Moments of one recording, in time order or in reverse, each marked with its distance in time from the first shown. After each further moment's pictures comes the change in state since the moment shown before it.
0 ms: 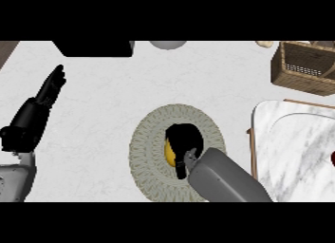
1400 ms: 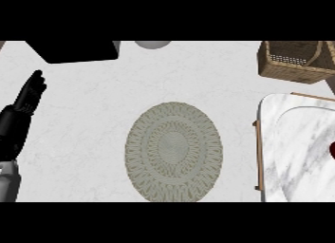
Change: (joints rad) left arm 0.066 0.009 0.089 -0.035 0.009 -0.014 -0.002; right arm -0.118 -0.932 -0.728 0.260 -0.174 -0.256 -0.789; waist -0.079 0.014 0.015
